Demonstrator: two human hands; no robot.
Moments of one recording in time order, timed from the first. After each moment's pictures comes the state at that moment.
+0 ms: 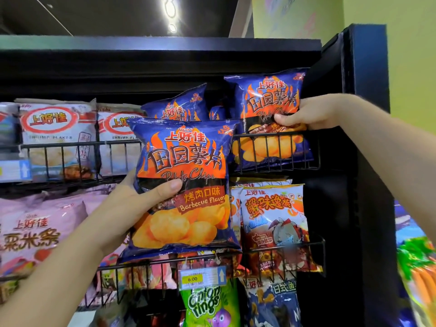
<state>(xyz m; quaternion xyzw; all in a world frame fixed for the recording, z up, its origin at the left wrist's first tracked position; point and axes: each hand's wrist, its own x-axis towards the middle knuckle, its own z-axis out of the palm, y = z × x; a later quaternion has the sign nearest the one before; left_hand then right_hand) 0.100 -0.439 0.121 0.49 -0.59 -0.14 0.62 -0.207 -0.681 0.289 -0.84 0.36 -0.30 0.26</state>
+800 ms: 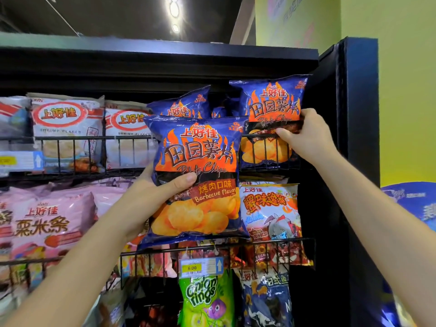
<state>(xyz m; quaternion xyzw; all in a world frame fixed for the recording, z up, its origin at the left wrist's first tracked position) 0.080 -0.440 0.118 0.46 -0.57 -0.18 0.65 -0.186 -0.643 0.208 -0.68 0.40 -0.62 0.03</state>
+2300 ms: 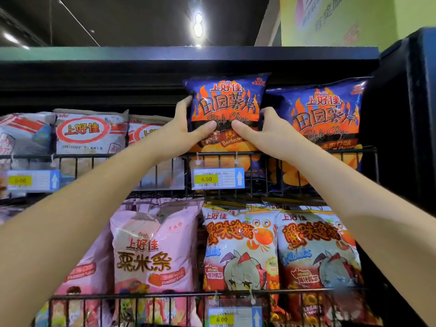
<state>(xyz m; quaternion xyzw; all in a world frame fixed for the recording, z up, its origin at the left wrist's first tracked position) 0.152 -0.519 0.262 0.57 -0.66 0.08 0.48 -0.055 -0.620 0.255 -0.81 0.28 -0.50 0.08</state>
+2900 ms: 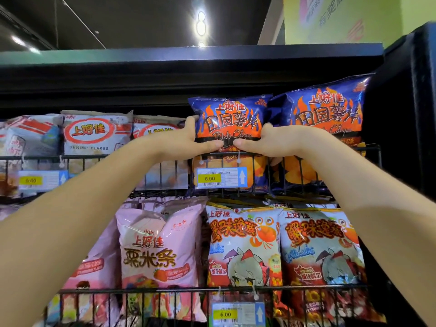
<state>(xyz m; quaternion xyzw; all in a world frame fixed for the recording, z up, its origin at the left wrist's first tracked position) 0.153 -0.519 0.266 0.69 -0.64 0.04 0.35 -0.060 -0.607 0.267 -0.86 0.43 -0.28 0.02</state>
